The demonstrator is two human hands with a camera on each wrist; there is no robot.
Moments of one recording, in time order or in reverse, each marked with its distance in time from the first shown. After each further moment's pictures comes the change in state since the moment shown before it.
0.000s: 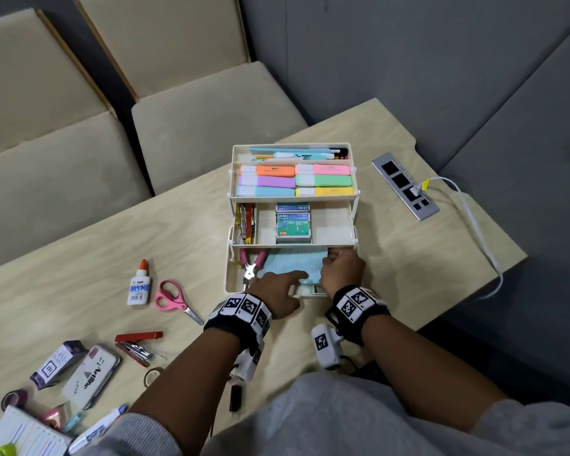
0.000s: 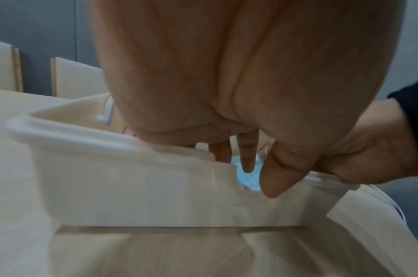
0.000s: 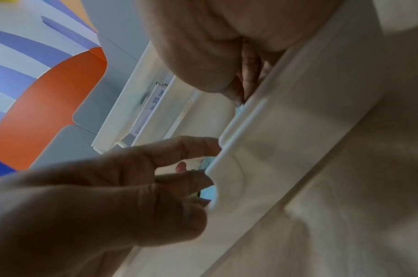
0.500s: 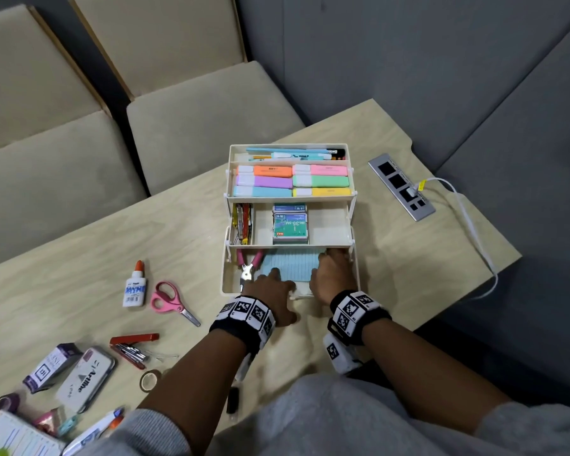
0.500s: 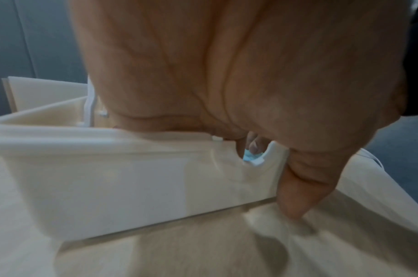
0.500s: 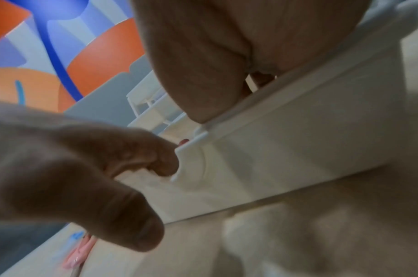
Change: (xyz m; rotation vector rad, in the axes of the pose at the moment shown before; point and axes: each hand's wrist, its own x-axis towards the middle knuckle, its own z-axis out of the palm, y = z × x) left_hand 0.006 0.000 0.013 0.352 -0.009 -0.031; right_hand -0.007 0.003 0.002 -0.547 -0.208 -0.335
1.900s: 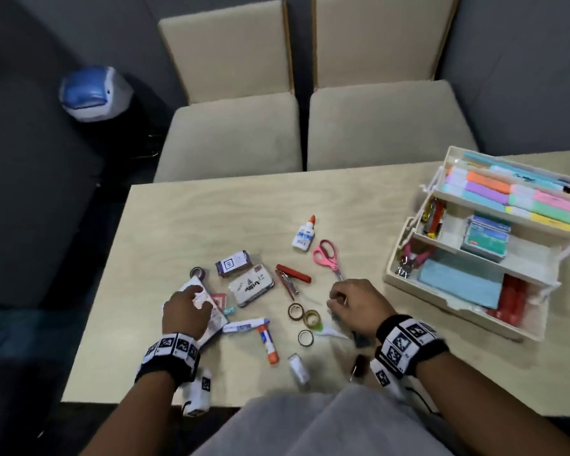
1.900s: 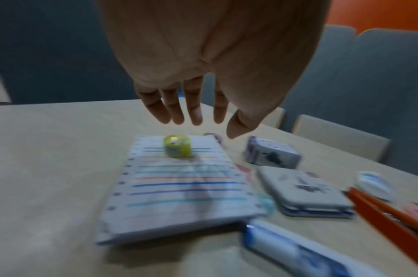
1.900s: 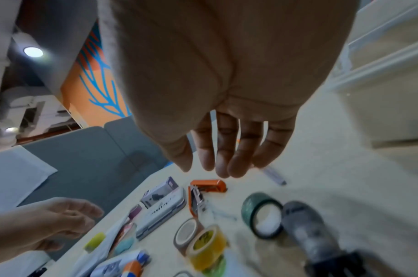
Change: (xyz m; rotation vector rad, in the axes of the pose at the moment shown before) left_hand -0.300 -0.290 0.190 -0.756 0.683 -1.054; right_hand -0.112 -0.186 0.078 0.001 -0.390 -0.729
